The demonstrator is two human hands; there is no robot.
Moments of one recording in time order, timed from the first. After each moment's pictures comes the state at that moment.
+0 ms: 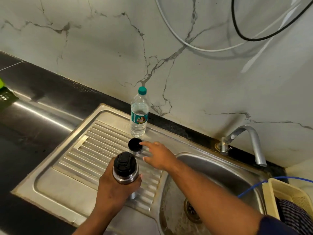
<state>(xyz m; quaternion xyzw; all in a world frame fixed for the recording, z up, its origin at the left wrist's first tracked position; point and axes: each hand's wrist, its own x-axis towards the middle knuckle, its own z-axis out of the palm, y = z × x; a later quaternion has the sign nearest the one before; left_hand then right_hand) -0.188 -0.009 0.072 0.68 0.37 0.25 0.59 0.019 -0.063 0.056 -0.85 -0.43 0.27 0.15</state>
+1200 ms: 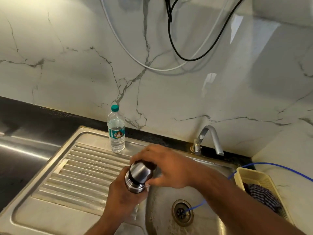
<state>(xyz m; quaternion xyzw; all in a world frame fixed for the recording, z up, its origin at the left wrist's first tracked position) -0.157 -0.062 0.106 0.78 0.28 0.18 0.53 -0.021 -0.180 0.233 -0.75 -0.61 0.18 0.18</state>
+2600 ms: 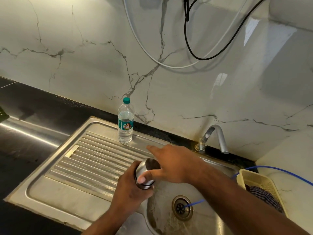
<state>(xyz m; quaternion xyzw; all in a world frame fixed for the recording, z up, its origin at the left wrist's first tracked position) -0.183 -0.078 0.111 0.80 0.23 0.19 0.53 -0.050 -0.176 0.246 -0.82 -0.55 0.15 -0.02</state>
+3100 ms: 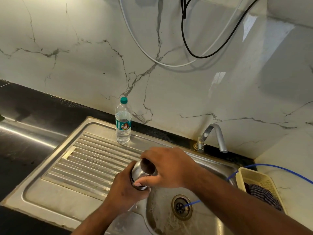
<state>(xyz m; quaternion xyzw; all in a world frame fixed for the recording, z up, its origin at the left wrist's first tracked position) -0.182 -0.060 0.120 0.80 0.20 0.13 0.55 -0.052 -0.176 0.230 -0.79 -0.61 0.07 0.03</state>
